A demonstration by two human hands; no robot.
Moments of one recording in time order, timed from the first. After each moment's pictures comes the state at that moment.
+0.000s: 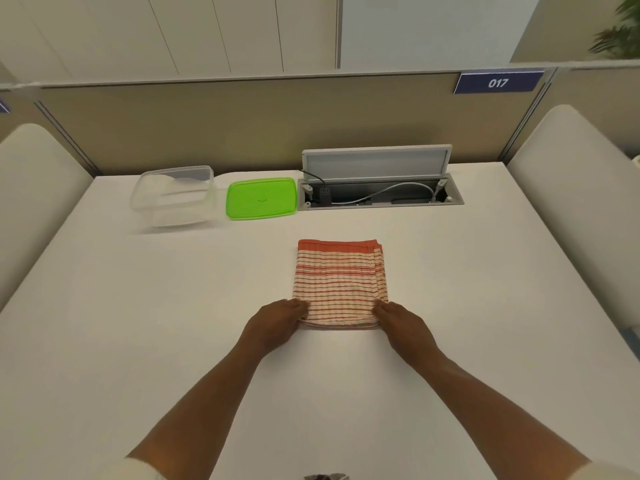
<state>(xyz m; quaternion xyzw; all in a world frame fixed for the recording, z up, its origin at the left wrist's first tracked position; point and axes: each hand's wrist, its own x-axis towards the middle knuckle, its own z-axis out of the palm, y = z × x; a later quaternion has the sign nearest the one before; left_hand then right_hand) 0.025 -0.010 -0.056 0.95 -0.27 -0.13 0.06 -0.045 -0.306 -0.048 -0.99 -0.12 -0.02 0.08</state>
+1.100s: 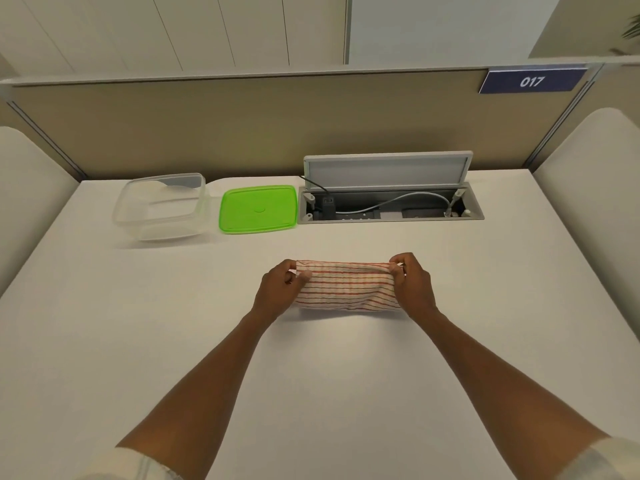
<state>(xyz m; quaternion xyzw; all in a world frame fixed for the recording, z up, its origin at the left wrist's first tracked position) 0.137 -0.044 -0.032 0.87 -0.01 -0.06 0.49 0.111 -0.322 -0.026 -0.90 0.13 -0.05 0.42</state>
